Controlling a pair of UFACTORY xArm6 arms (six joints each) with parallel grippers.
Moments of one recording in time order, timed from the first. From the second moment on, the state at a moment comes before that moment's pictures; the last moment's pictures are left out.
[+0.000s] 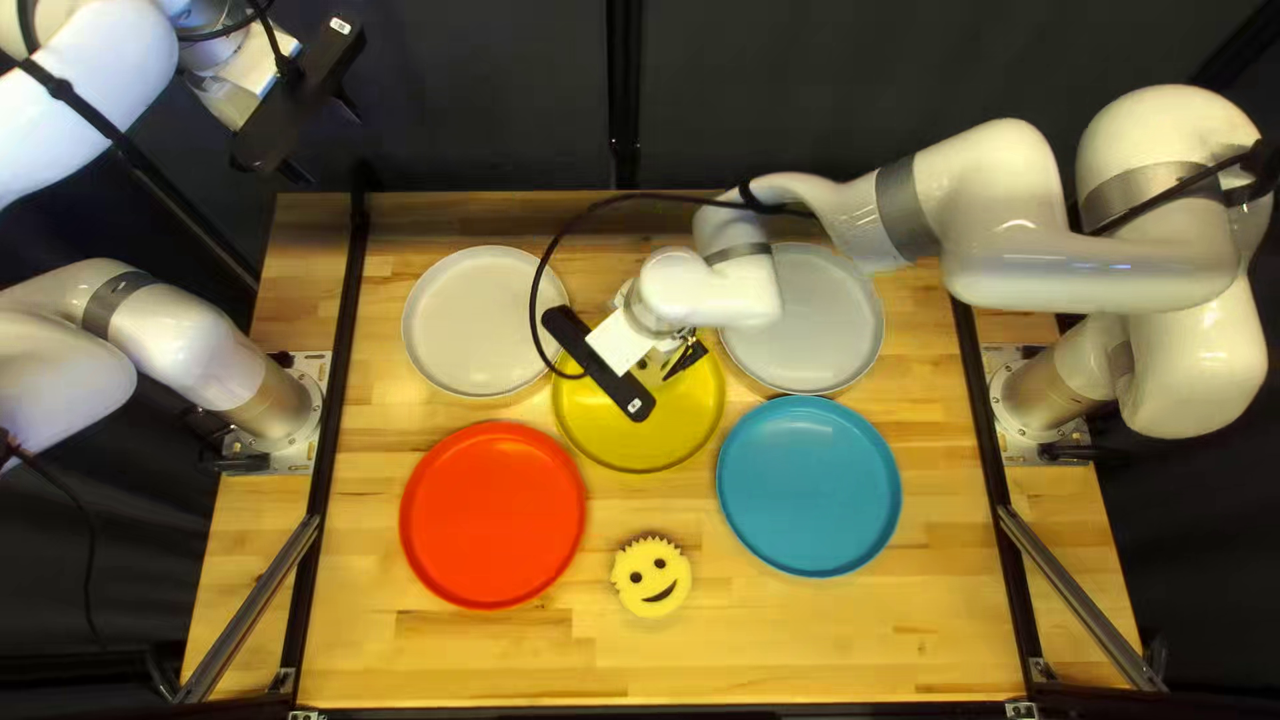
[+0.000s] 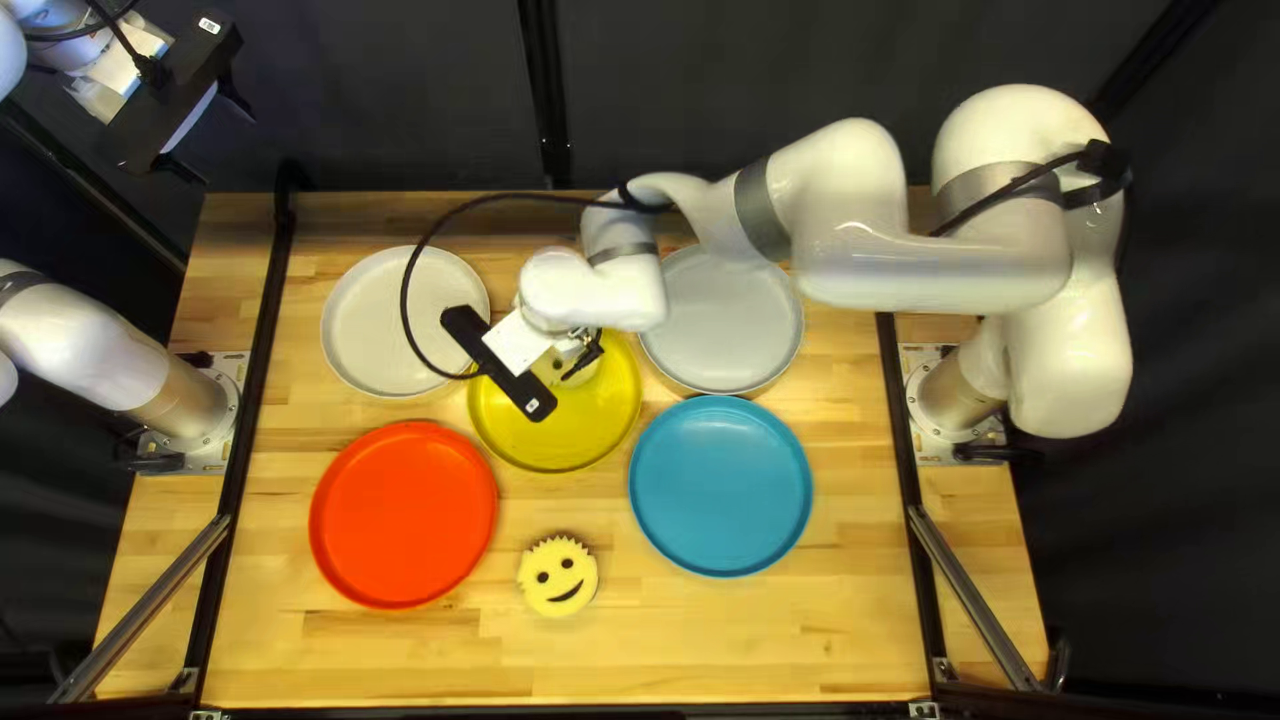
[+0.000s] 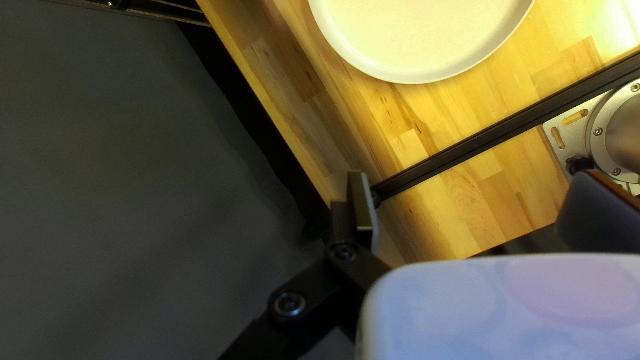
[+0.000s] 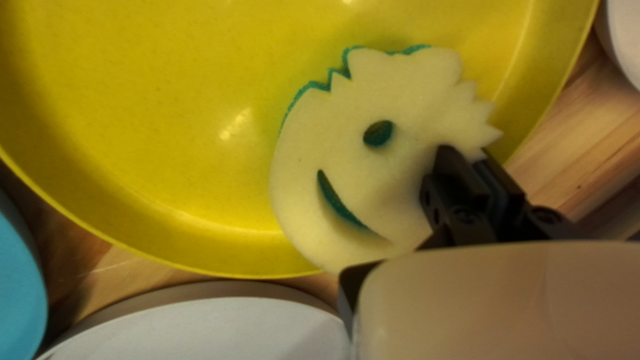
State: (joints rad) left arm 1.10 -0.93 -0.64 -0.20 1.44 1.72; right arm -0.10 0.40 -1.17 -0.39 0.66 -0.58
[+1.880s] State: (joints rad) left arm 1.10 -0.93 -0.64 -0.20 1.44 1.72; right arm -0.01 0.32 -1.06 -0.42 0.62 -0.68
